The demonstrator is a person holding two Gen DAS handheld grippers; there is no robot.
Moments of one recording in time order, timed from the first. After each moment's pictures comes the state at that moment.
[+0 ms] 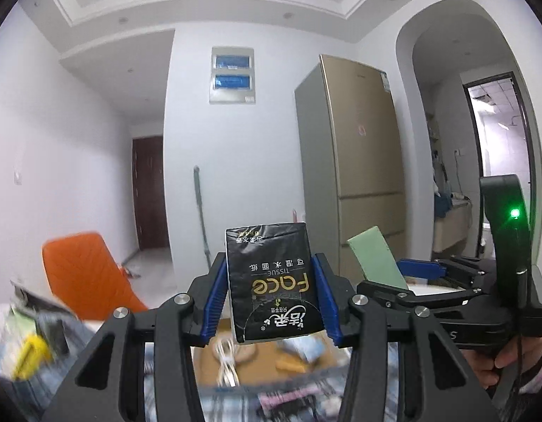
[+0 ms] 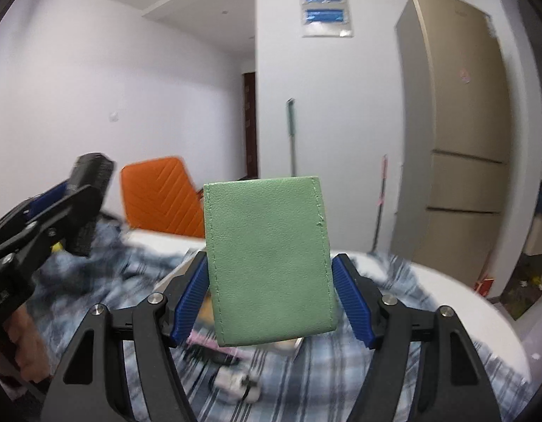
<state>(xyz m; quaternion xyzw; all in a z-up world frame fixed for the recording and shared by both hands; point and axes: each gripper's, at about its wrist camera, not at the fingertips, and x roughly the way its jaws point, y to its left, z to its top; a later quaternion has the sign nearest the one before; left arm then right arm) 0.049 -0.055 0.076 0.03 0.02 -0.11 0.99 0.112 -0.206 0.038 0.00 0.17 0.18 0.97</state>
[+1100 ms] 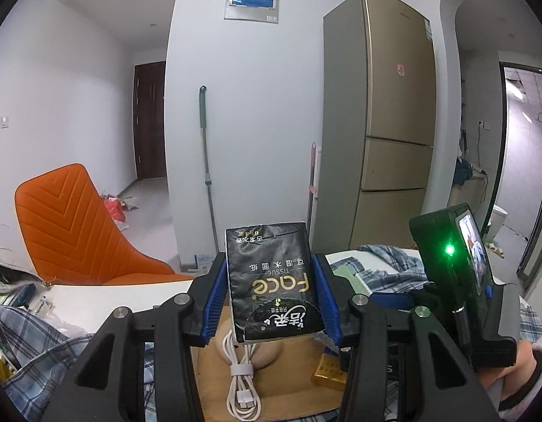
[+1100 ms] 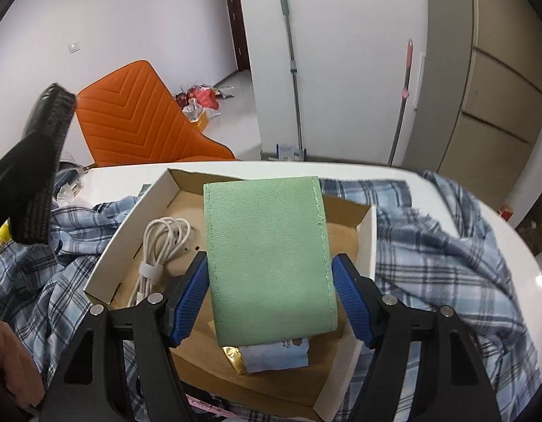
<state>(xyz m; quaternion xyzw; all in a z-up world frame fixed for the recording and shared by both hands) 0.233 -0.028 0.030 0.00 0.19 -0.10 0.98 0.301 -0.146 -0.024 -0.01 0.40 0.16 0.90</state>
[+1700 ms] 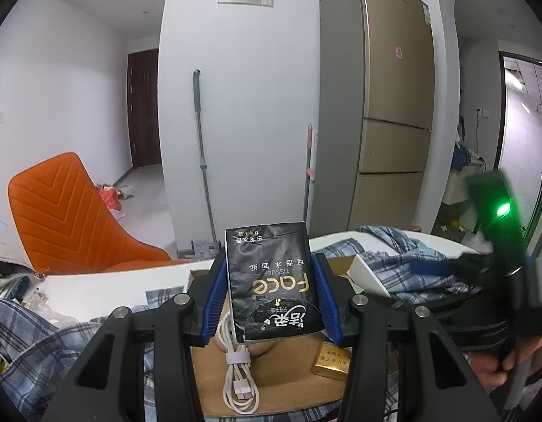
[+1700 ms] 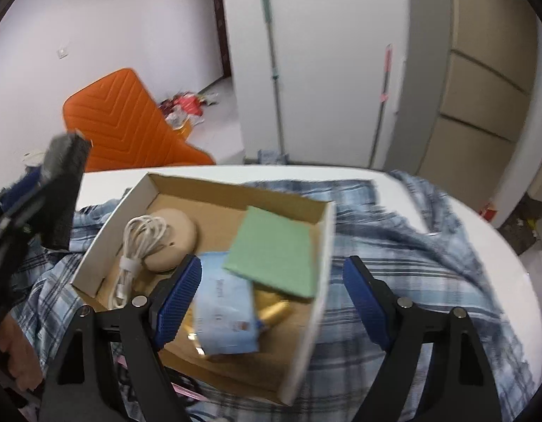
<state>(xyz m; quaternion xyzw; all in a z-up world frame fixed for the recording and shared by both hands) 0.250 -0.032 0.018 0.00 0.23 -0.11 0.97 0.291 -0.167 -0.021 -0.01 0.40 0.14 0.91</state>
